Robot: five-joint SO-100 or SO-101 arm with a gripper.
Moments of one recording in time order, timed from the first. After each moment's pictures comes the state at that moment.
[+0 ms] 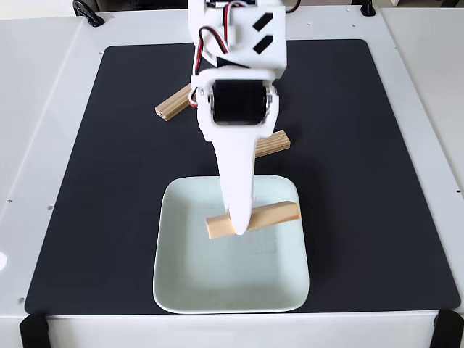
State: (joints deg) arm -10.6 49.2 36.5 43.2 -4.1
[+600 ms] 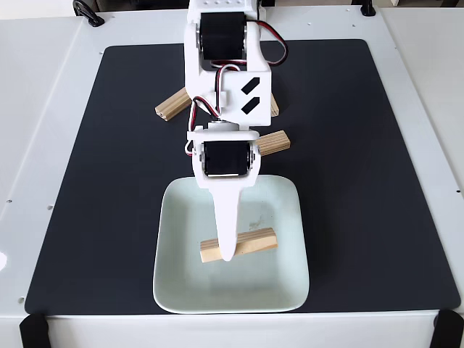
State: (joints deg) arm -9.4 39.6 31.7 45.8 -2.0
